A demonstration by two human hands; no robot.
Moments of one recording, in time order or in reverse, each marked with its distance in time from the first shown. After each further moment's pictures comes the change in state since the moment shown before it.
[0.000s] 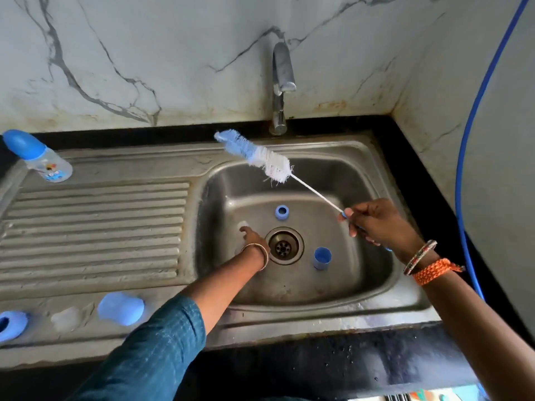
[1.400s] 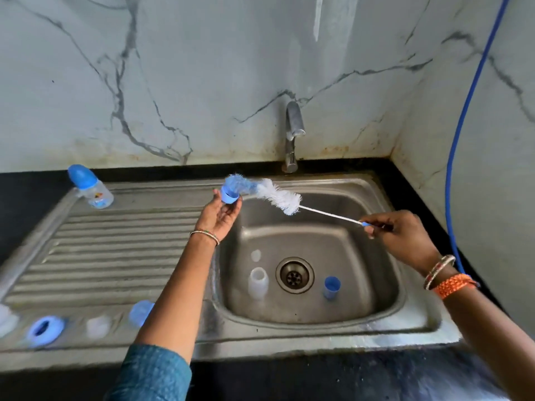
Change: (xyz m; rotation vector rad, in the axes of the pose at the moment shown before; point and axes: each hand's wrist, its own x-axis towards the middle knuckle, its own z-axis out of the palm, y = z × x) left_hand -0.076 -0.152 -0.009 2.858 -0.580 -0.238; right_hand -0.028 -0.025 -0.023 -0.309 0.286 -0.291
